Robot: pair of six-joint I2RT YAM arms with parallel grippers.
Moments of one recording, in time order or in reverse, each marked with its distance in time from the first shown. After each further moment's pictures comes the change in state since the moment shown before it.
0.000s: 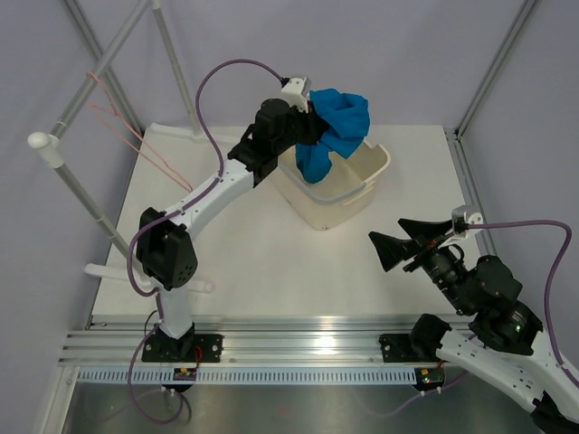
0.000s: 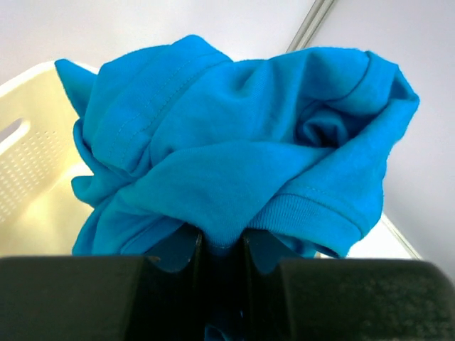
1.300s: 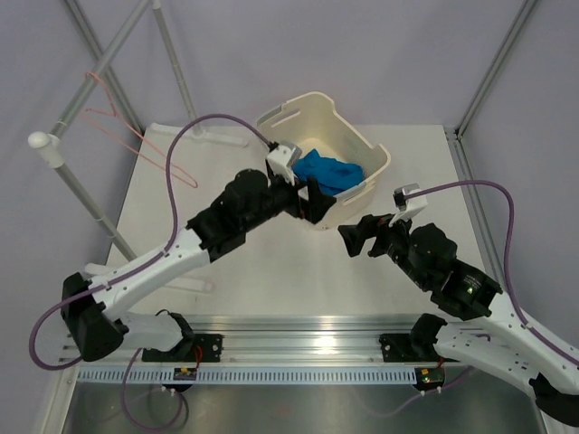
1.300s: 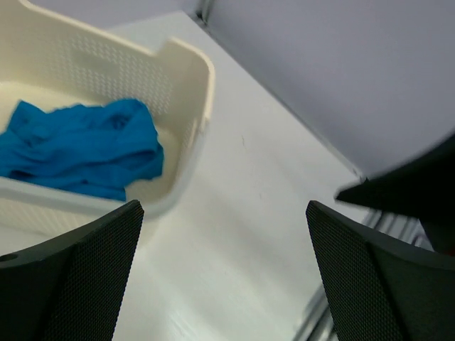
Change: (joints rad) left arm -0.238 -0.589 -0.612 0.017 -0.082 -0.029; right arm 0.000 0.320 0.043 -0.011 0.031 0.054
